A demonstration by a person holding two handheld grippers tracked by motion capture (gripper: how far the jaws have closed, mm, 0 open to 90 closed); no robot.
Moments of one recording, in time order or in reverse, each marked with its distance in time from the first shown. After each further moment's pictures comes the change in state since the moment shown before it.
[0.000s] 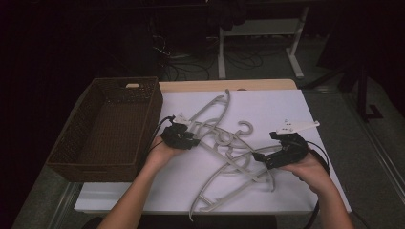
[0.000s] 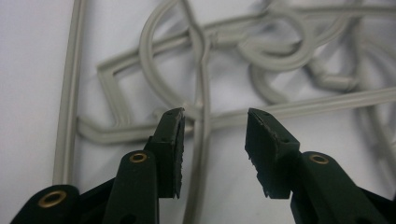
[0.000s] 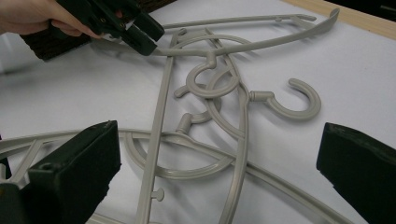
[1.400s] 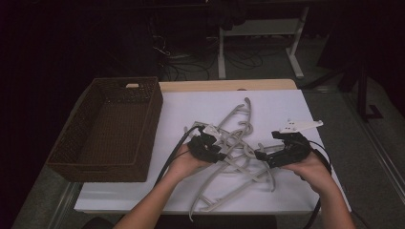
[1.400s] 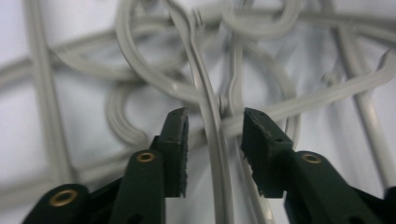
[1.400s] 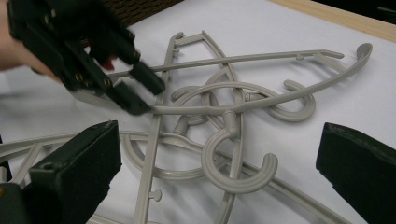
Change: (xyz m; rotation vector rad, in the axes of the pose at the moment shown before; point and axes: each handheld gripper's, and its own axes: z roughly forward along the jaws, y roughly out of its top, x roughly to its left) left arm -0.075 0.042 0.012 0.010 -0.170 0.104; right arm -0.005 -0.001 -0.004 -0.017 0.002 0.013
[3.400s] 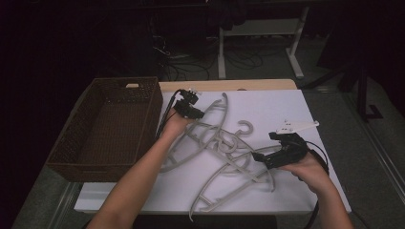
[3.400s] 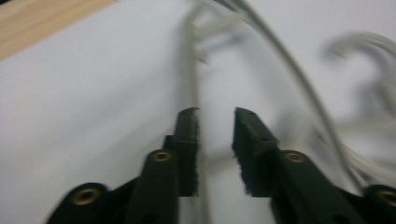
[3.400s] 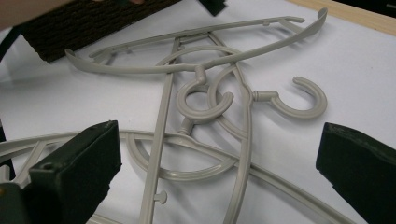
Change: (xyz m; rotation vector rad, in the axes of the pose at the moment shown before) left arm 0.113 0.020 -0.012 0.021 0.253 -0.195; right arm 0.003 0.000 0.006 0.013 0.013 -0.007
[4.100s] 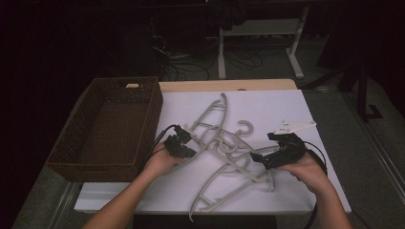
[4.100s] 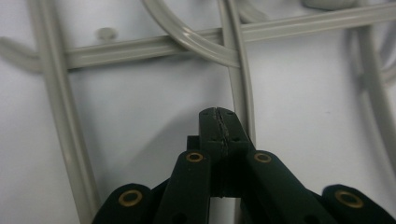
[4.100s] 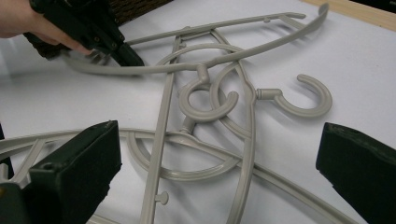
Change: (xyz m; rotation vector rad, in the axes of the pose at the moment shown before) left arm -0.053 -0.084 -0.021 0.180 -0.185 0.097; right arm 0.001 0.000 0.004 0.012 0.003 -0.002
